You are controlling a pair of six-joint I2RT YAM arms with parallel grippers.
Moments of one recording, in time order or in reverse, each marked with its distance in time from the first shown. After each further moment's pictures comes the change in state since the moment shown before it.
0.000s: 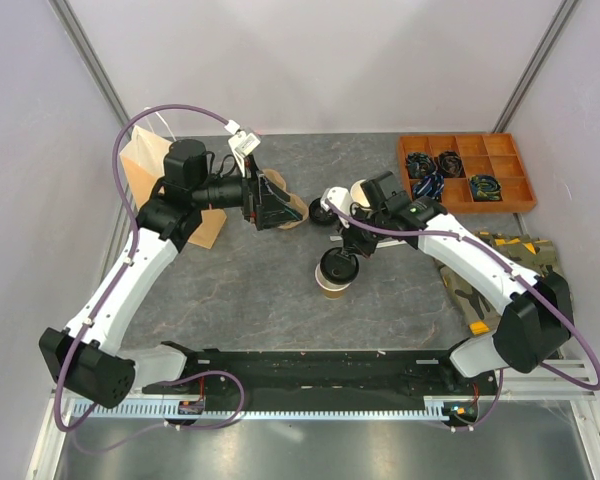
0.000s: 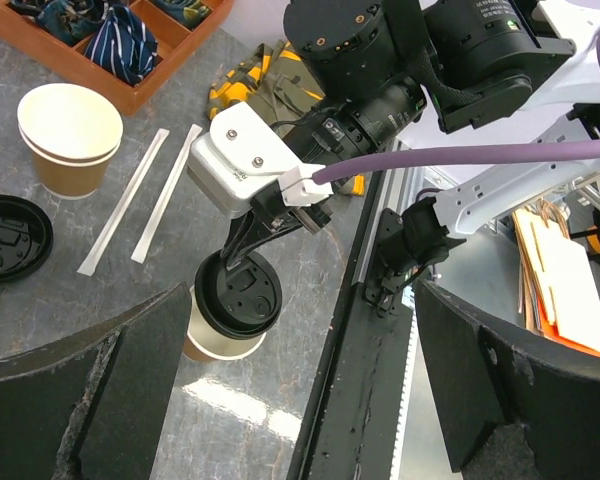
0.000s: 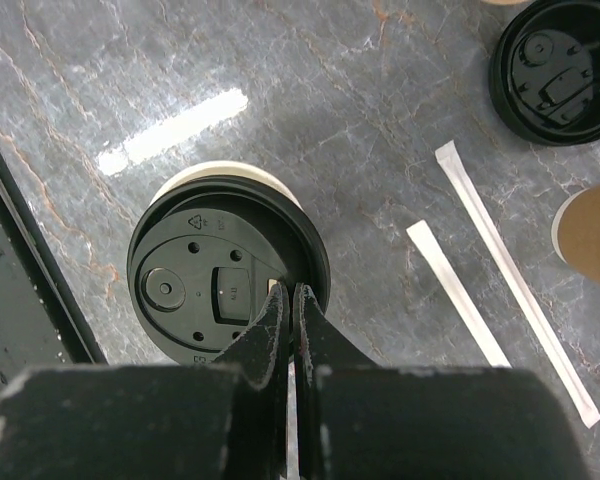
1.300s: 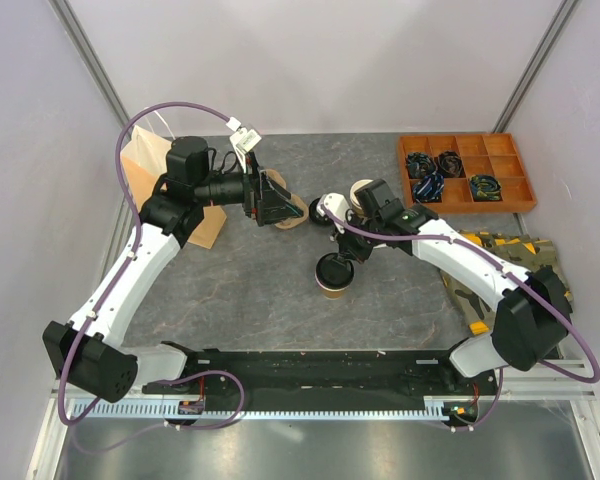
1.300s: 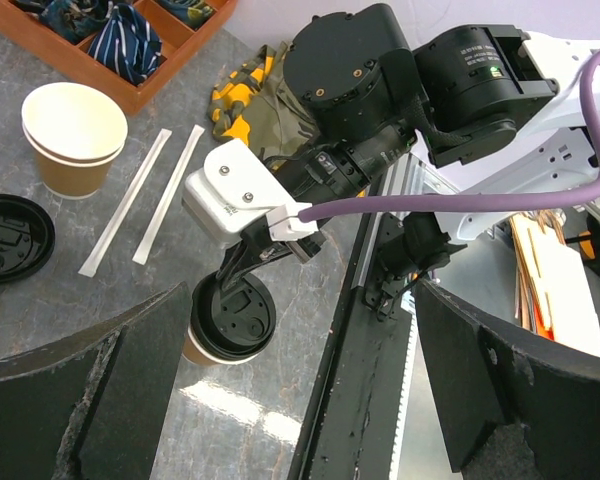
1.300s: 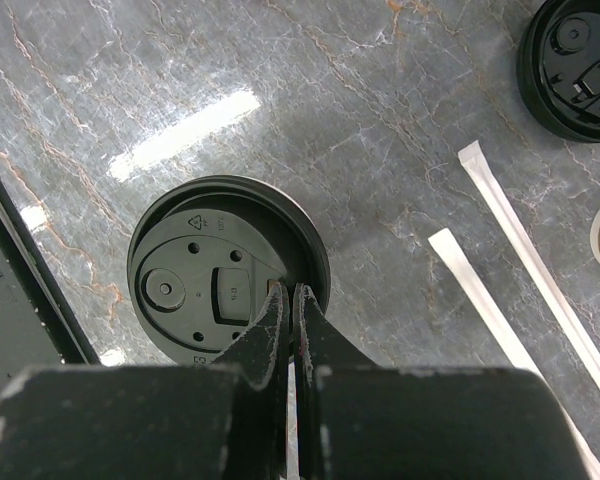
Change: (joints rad) left arm 0.008 0.034 0.013 0.016 0.006 -0.018; right arm 0.030 0.016 -0.071 0.103 0.024 0.077
